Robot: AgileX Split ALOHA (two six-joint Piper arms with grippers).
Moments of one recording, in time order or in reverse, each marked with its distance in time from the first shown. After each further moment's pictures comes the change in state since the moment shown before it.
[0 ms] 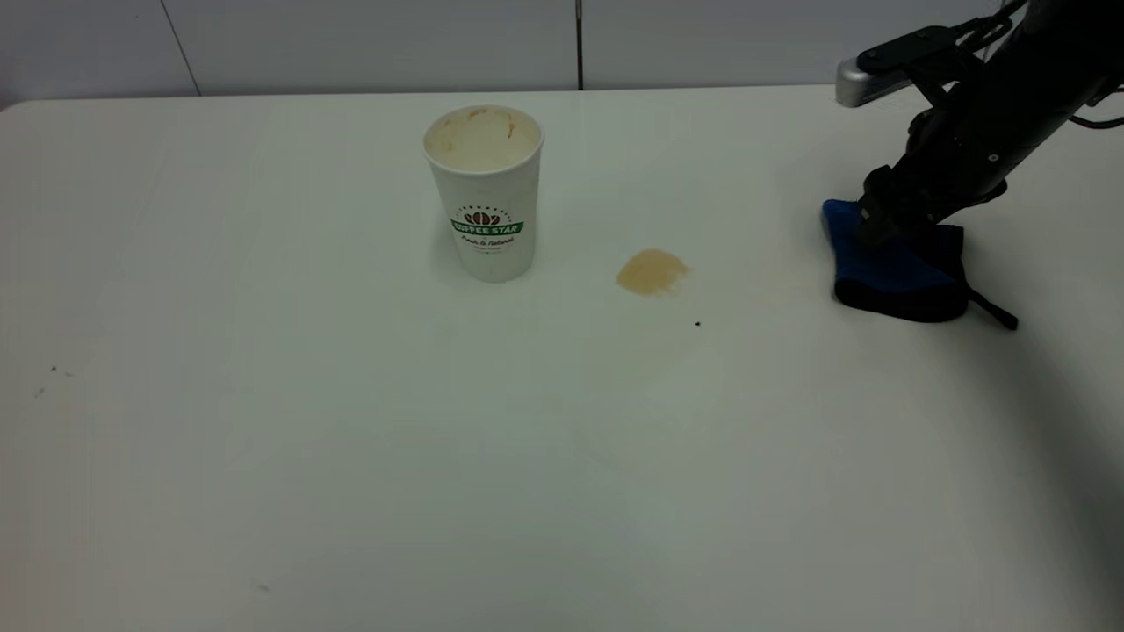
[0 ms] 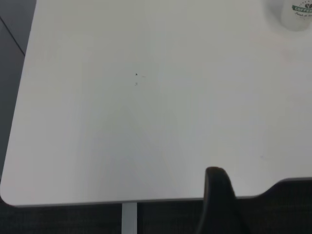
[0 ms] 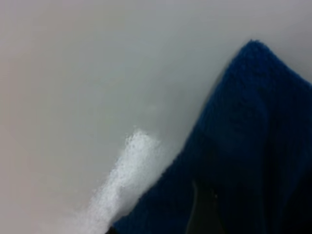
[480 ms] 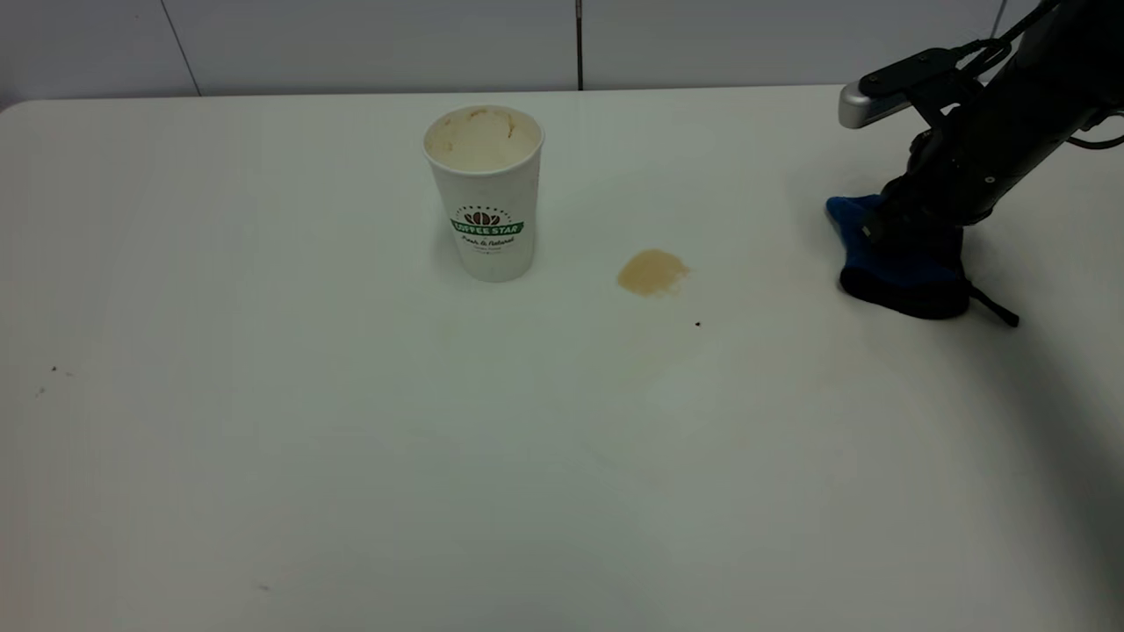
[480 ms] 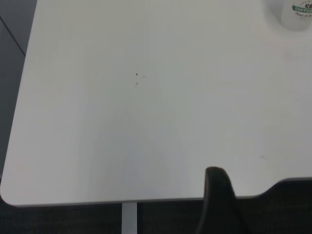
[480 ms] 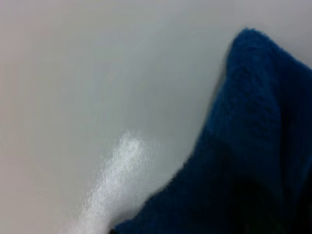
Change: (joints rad) left arm 0.000 0.000 0.000 0.000 0.000 0.000; right arm -0.001 0.056 -0.021 -0.006 -0.051 0.000
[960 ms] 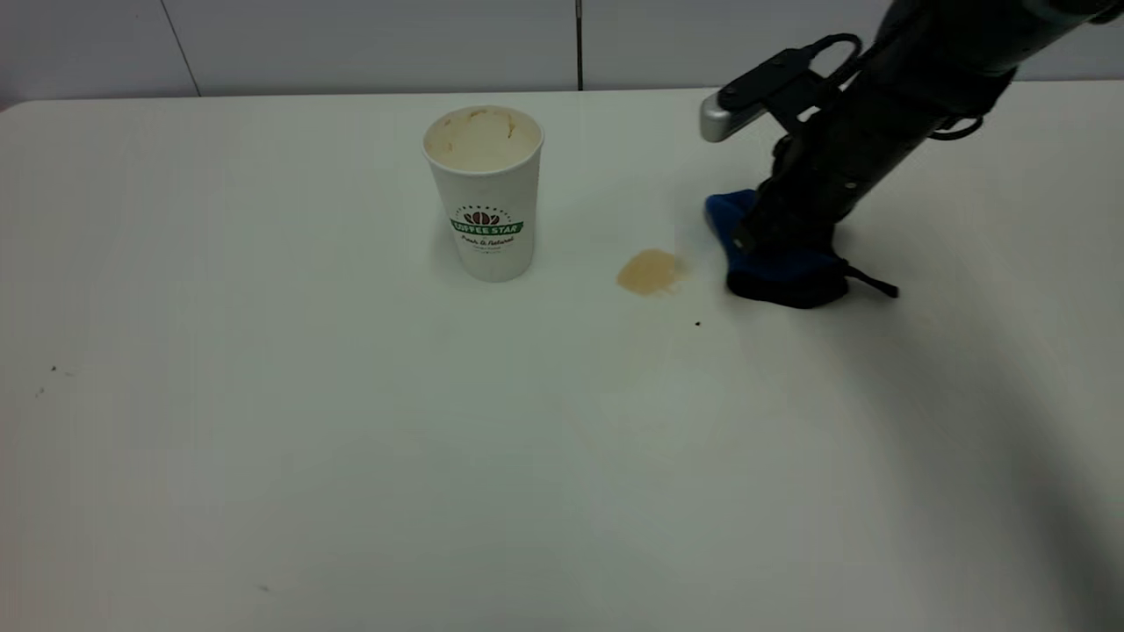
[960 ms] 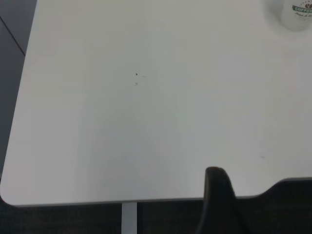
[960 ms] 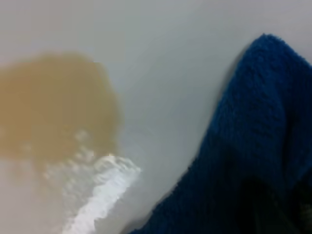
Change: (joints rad) left arm 0.000 0.000 0.000 0.000 0.000 -0.001; right arm 0.205 0.042 -0.092 0.002 -0.037 -0.001
